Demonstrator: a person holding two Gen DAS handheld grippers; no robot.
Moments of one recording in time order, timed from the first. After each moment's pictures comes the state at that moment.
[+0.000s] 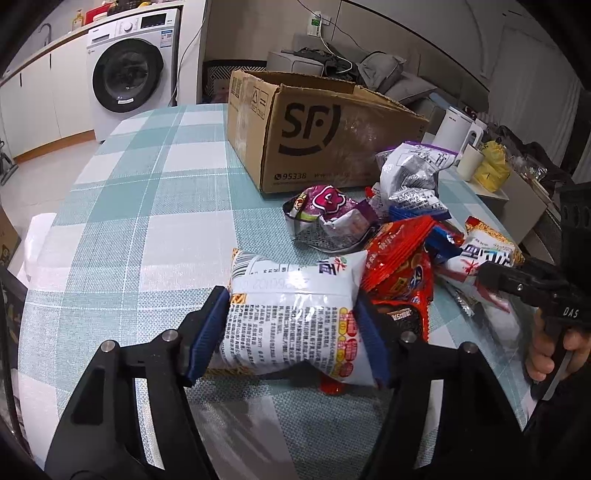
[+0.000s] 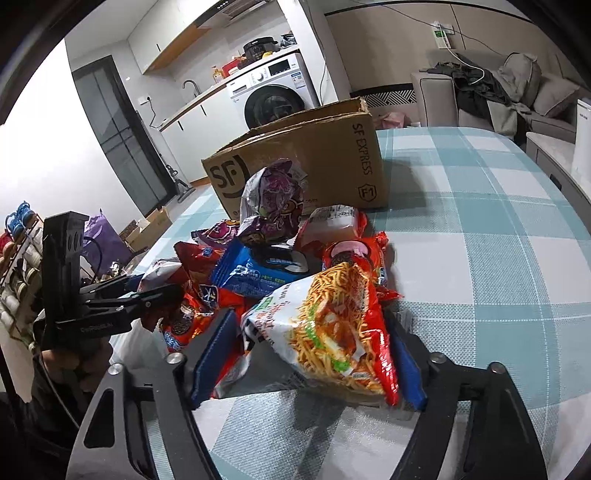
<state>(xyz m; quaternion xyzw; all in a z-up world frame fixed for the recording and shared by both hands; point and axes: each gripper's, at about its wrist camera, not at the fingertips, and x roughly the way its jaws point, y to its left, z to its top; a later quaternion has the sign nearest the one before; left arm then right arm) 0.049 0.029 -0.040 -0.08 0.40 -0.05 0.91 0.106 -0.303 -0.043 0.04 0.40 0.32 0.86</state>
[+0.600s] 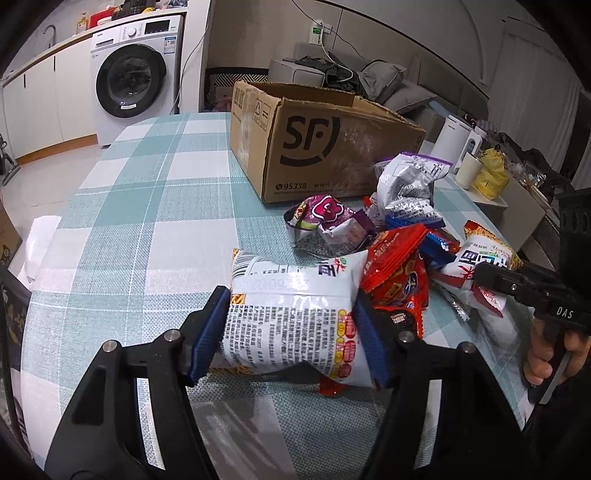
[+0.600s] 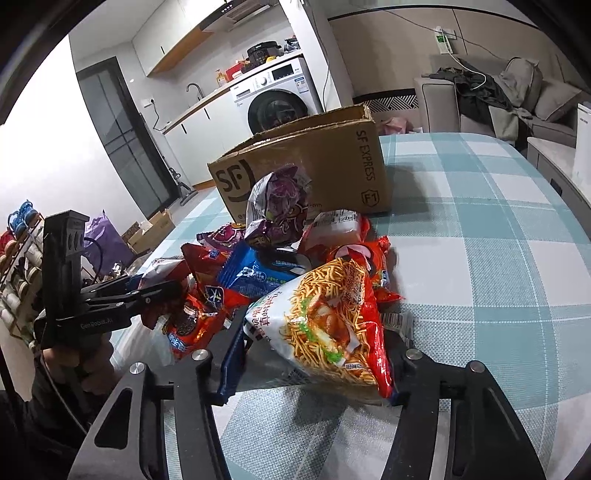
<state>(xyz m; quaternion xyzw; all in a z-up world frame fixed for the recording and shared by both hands) 0.039 0.030 -0.033 -0.09 0.38 -0.05 0.92 0.102 -0.304 -0.041 0.04 0.39 0.32 0.87</state>
